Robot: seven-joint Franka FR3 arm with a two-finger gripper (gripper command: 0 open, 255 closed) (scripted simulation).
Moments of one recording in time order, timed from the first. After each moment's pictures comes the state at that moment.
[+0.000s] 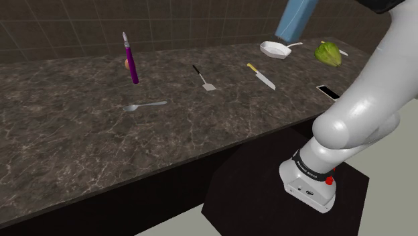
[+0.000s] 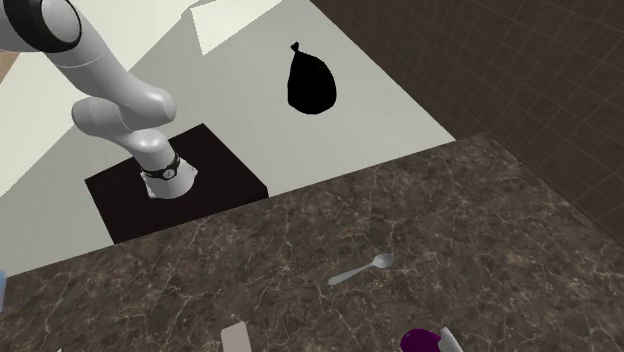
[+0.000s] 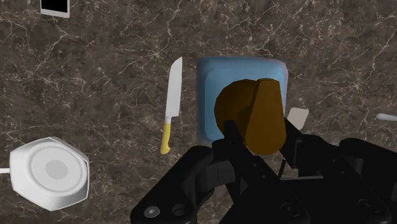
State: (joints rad) arm -0.46 0.18 -0.32 -0.96 0.05 1.08 -0.59
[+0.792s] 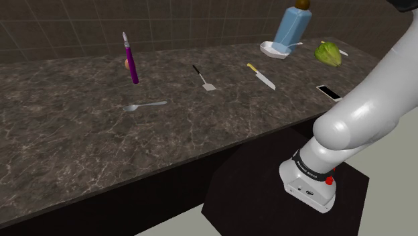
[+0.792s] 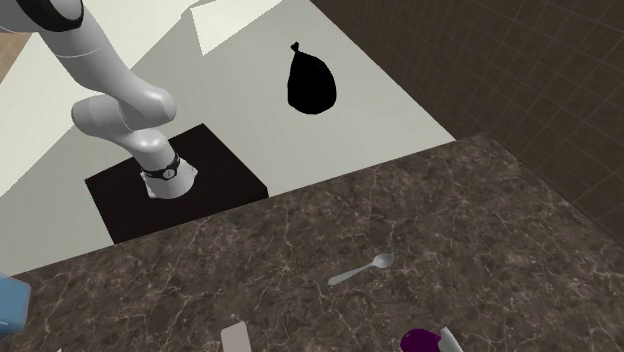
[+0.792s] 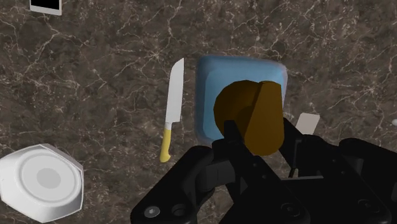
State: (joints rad) arm -0.43 0.05 -0.31 -1.30 0.00 1.29 -0.58
